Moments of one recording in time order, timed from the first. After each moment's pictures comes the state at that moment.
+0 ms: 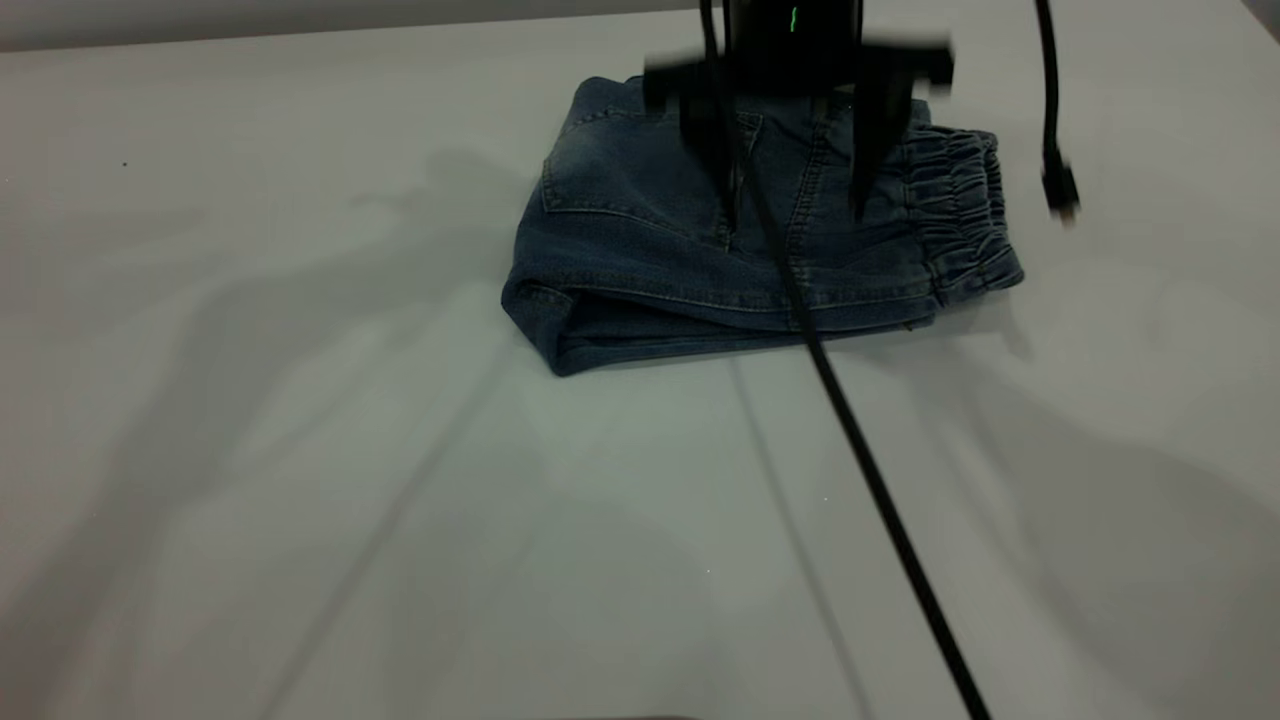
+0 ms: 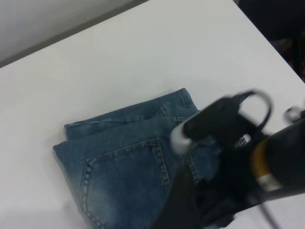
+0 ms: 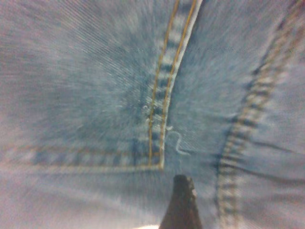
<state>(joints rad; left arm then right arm) -0.26 1.82 -1.66 -0.75 0.76 0.59 0.48 2.42 -2.00 0.00 1.21 0.61</state>
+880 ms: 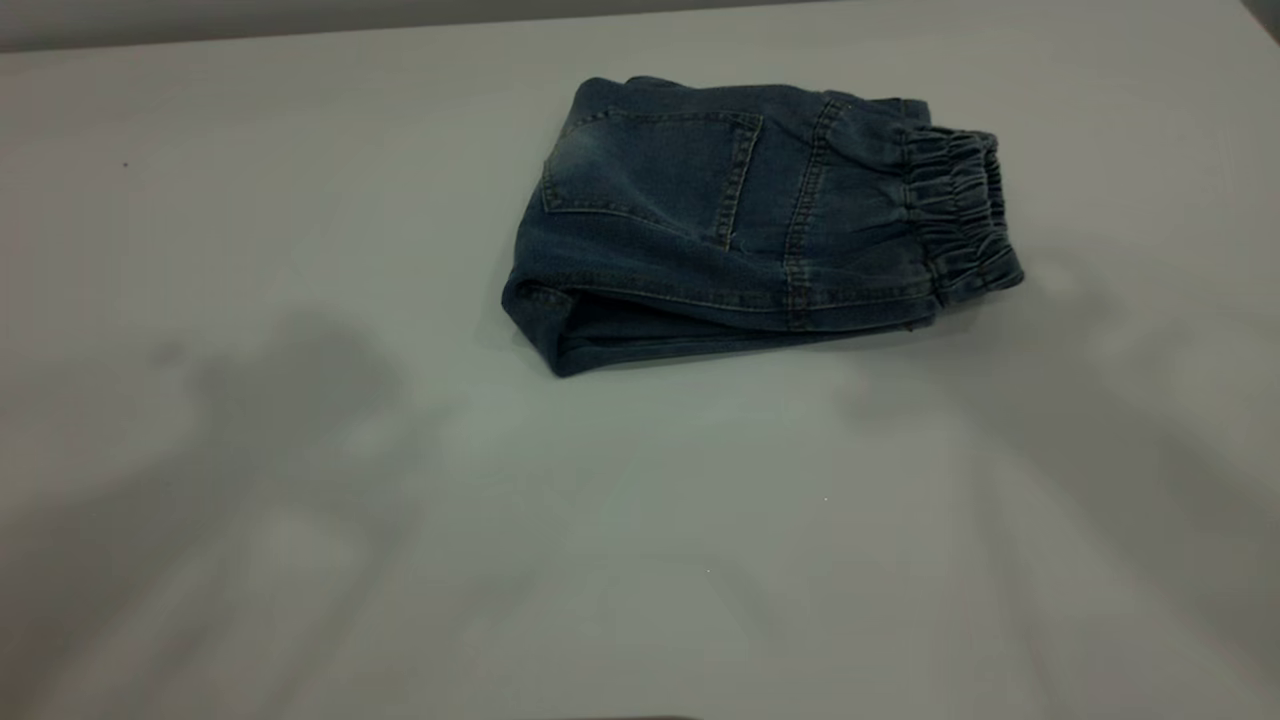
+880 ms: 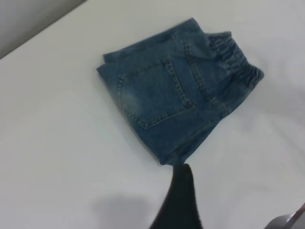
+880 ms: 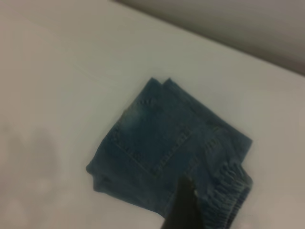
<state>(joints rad) -0.26 1.38 -1.66 -0.40 1.17 0.39 0.48 1.57 -1.93 -0.01 1.25 0.11</state>
